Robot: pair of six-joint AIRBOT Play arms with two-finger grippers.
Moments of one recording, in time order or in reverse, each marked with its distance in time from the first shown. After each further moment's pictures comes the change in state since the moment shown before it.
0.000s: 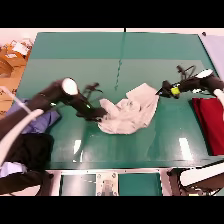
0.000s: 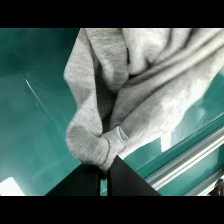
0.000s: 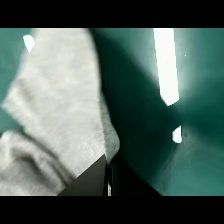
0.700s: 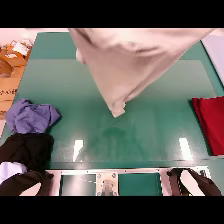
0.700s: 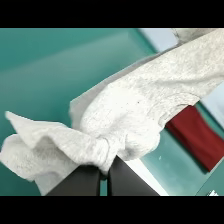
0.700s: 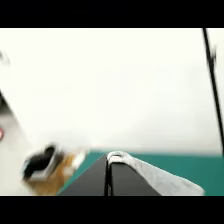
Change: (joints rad) left arm 0.141 0.287 0.887 -0.016 -0.113 0.044; right arm -0.182 0.839 0.349 0.460 -0.151 -0.058
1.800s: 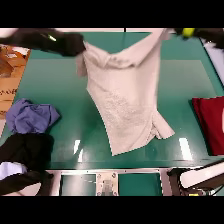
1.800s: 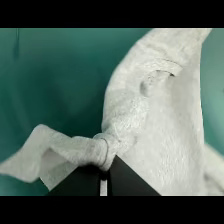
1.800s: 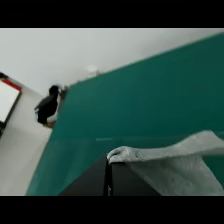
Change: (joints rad) left arm 0.002 -0.261 -0.332 0.175 0.227 0.005; right arm 0.336 -0.898 0.201 -0.119 -0.140 0.057
